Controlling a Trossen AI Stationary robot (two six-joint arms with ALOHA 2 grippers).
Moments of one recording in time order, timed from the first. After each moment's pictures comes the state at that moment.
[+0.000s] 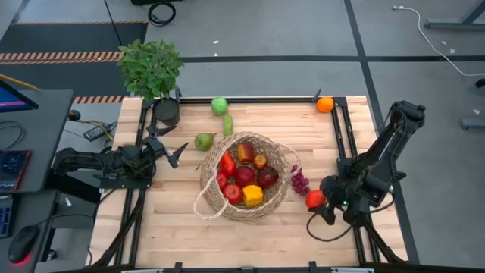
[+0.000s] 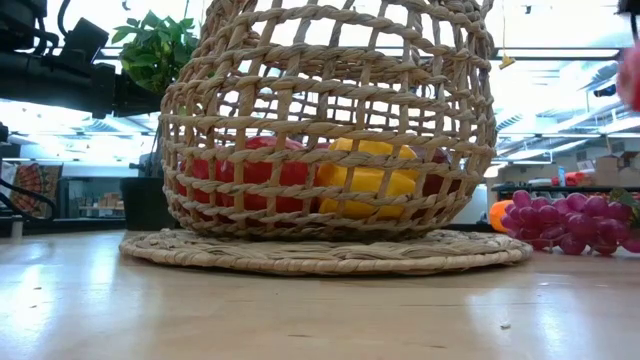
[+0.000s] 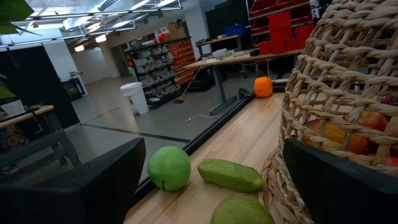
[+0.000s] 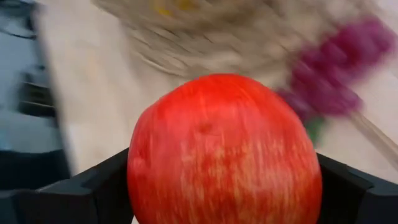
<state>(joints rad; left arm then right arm) -0.08 0.05 0.01 0.10 -0.75 0.25 0.98 1.11 0.71 -0.75 0.58 1.50</state>
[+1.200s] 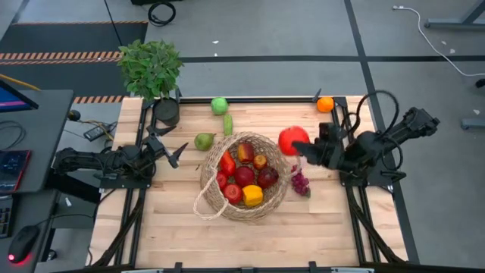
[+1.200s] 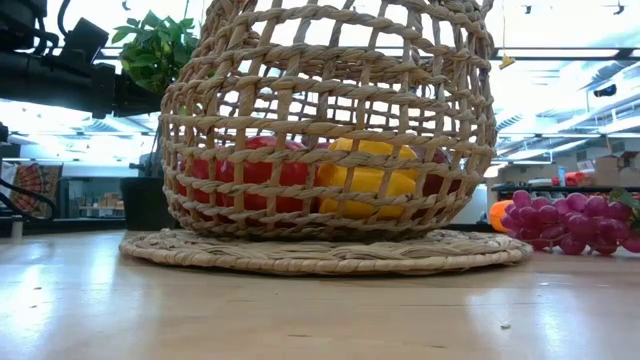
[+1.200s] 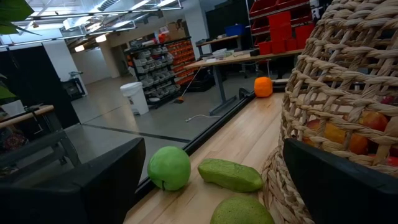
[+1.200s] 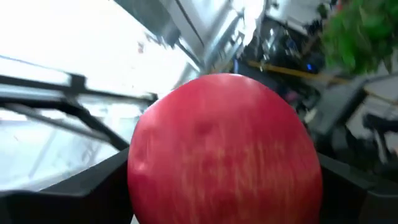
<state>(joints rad) -0.08 0.05 0.01 0.10 -0.75 0.25 0.47 1.11 0.93 0.69 0.58 0.78</state>
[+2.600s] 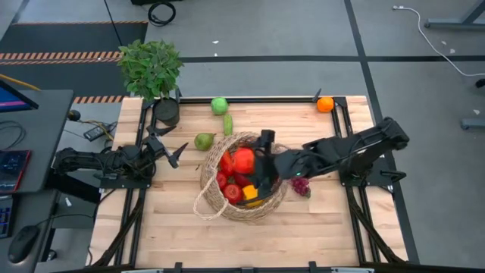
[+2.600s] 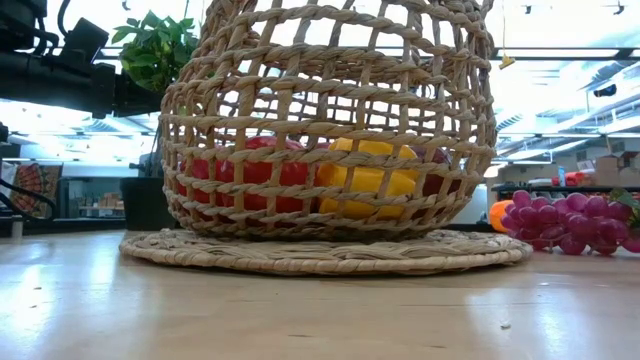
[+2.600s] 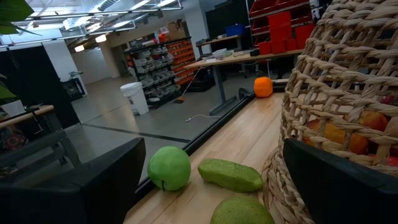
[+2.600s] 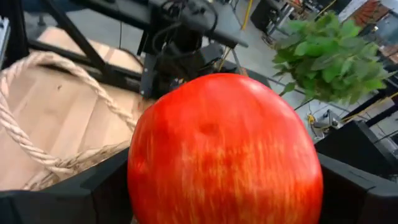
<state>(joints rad) -0.08 0.05 0.01 0.10 -0.75 0.25 0.36 1.60 1.69 -0.54 0.59 -0.20</state>
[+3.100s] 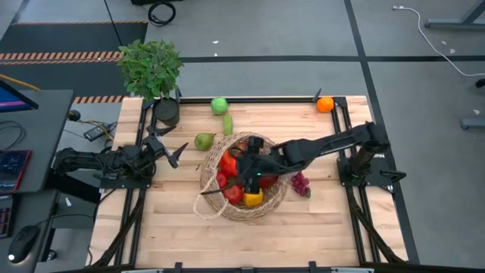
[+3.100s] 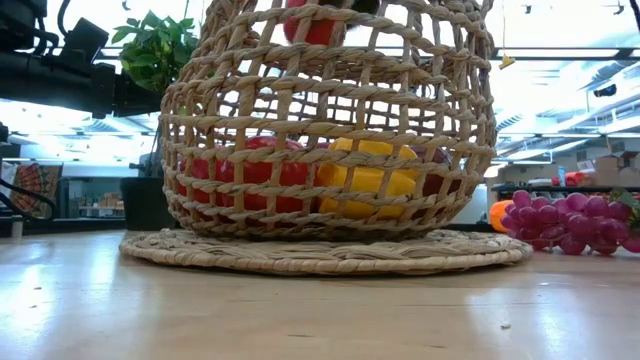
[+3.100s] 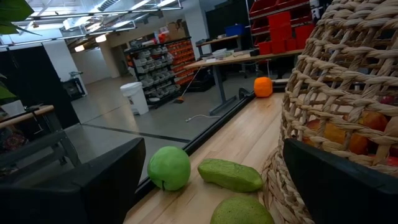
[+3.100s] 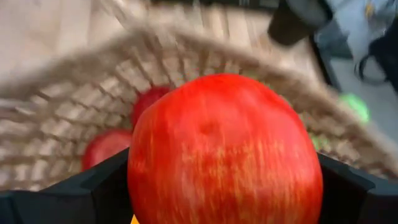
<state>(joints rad) -0.08 0.05 0.01 0.10 -0.75 0.25 0.24 1.79 1.69 -0.75 0.41 0.11</state>
